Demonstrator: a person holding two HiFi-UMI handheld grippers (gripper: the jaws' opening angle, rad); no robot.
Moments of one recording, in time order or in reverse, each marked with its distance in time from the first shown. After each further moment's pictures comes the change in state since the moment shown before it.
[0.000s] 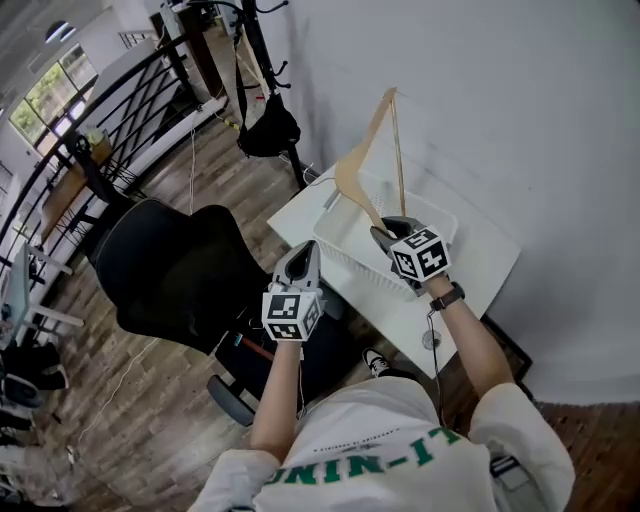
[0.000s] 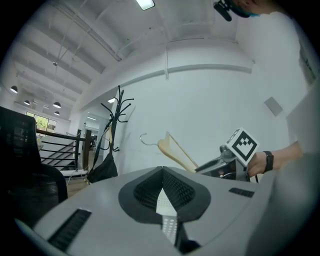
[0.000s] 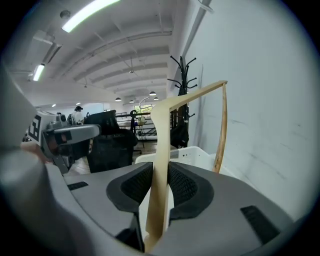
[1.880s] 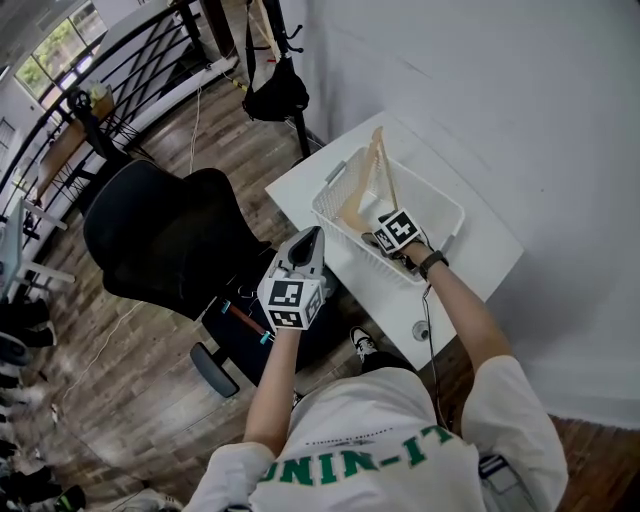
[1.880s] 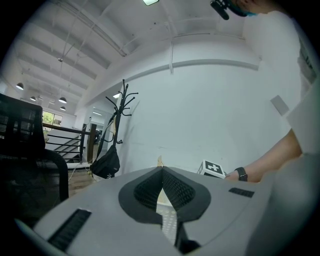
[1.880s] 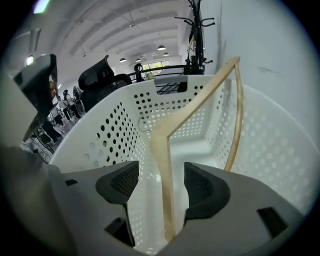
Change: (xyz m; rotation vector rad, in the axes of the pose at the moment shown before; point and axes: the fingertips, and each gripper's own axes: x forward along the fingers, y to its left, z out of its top) left arm 0.007 -0.014 -0.030 -0.048 0.047 0.045; right arm 0.099 -0.026 -0.146 -0.061 0.495 0.128
